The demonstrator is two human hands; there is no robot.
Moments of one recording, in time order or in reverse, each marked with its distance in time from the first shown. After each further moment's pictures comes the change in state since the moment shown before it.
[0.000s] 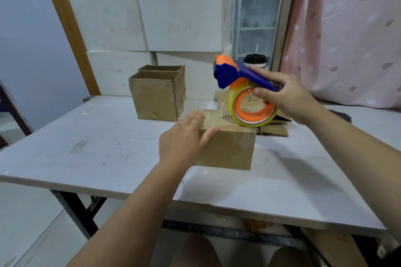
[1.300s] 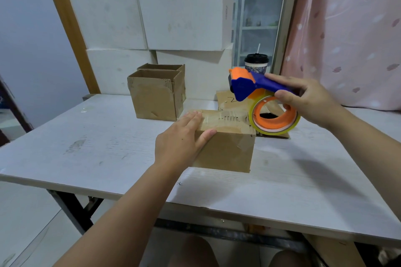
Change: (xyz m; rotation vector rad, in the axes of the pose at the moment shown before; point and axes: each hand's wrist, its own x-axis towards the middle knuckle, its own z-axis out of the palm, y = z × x) left_hand -0.001 0.000 -0.002 -0.034 -0.010 0.018; right_hand -0.014 0.013 -0.029 -0.198 0.001 -0.010
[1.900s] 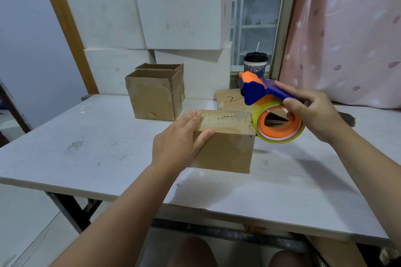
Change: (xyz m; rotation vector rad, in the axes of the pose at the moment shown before) left_hand 0.000 -0.001 -0.001 -0.012 -0.023 0.013; right_hand -0.019 0.024 0.007 0.154 0.132 0.037
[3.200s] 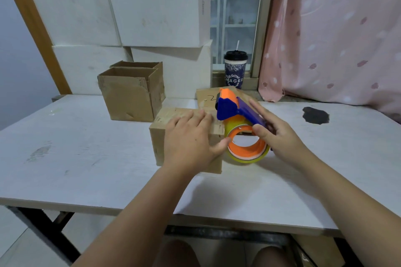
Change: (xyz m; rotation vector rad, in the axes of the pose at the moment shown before) left_hand 0.014 0.061 0.014 0.185 -0.076 0.128; right_hand -0.038 0.029 0.025 -0.002 -0.110 0.093
